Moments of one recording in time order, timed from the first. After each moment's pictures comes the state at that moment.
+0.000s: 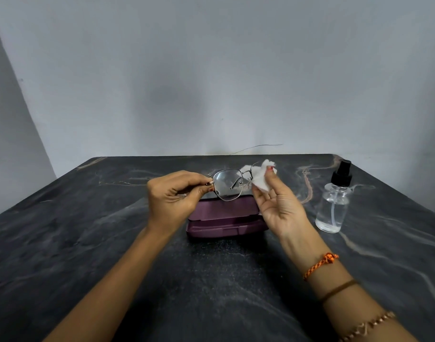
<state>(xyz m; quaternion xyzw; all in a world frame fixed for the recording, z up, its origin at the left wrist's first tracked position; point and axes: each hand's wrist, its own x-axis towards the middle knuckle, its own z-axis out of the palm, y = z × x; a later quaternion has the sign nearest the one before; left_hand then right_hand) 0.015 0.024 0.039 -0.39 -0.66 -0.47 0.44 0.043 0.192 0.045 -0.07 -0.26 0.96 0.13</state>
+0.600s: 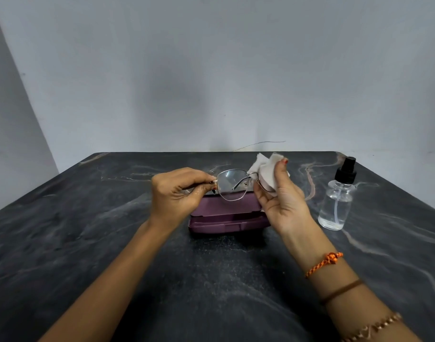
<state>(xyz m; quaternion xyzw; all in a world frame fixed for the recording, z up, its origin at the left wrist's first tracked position) 0.013 0.022 0.040 -0.42 -0.67 -0.42 0.44 0.045 0.189 0.048 -0.10 -0.33 0.92 0.17</state>
